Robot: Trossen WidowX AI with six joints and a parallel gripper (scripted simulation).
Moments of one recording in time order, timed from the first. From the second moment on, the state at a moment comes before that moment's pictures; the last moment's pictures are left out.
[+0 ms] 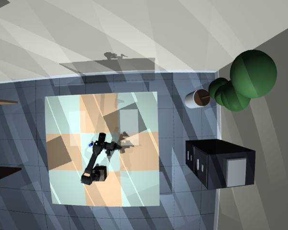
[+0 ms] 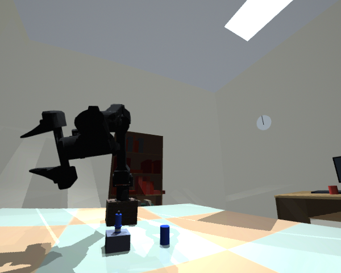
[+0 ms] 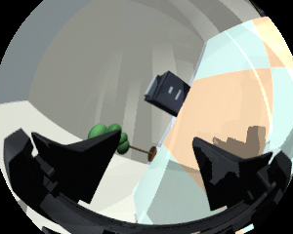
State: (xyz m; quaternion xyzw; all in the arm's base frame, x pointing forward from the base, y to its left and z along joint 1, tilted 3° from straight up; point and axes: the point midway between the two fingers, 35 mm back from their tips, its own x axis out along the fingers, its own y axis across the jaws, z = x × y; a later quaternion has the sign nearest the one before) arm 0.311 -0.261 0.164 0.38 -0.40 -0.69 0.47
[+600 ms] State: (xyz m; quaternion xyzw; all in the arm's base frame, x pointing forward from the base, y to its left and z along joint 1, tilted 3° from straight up) arm 0.357 -0.100 0.085 0.37 0.22 -0.63 0.65
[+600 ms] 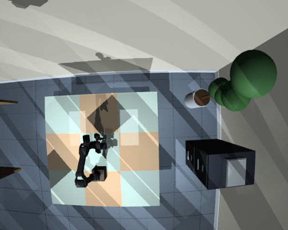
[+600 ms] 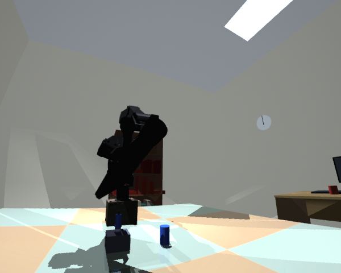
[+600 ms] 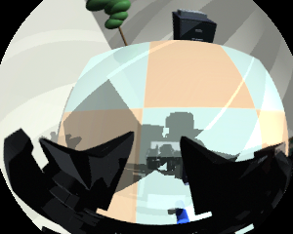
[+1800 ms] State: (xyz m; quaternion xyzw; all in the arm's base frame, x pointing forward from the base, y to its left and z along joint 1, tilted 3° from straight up) arm 0.302 0.077 0.004 0.21 0.66 -0.23 0.68
